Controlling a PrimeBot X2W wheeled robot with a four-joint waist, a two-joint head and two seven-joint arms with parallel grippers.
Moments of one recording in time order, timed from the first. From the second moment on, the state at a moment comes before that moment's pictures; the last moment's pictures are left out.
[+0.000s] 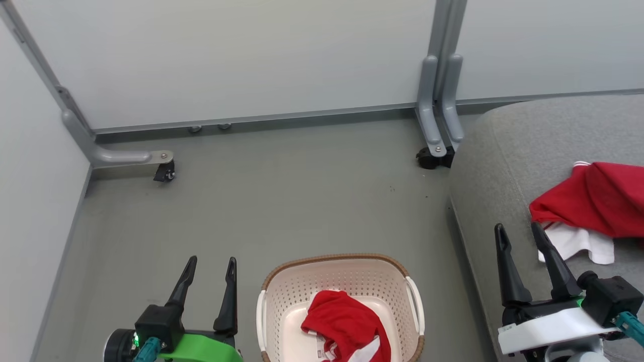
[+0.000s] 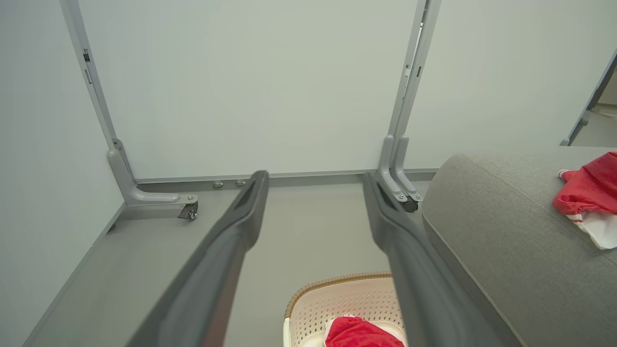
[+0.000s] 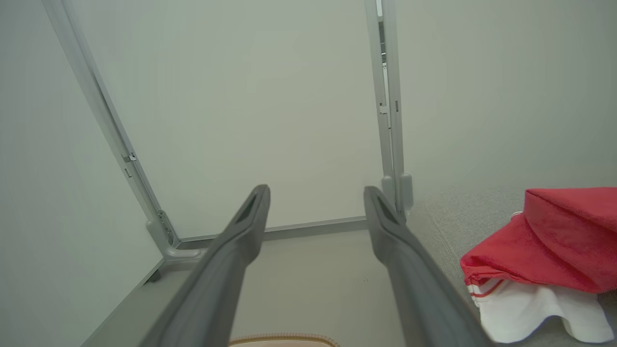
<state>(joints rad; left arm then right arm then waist) 0.01 0.05 -0.17 0.23 -0.20 -0.08 -0.26 0.09 -0.12 0.05 -0.01 0.31 0.13 -0.26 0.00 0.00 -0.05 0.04</state>
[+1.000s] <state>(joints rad) 0.08 0.05 -0.14 0.17 -0.16 -0.05 -0.26 0.10 -0.11 0.09 0.07 0.31 0.13 -0.26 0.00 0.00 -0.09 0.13</state>
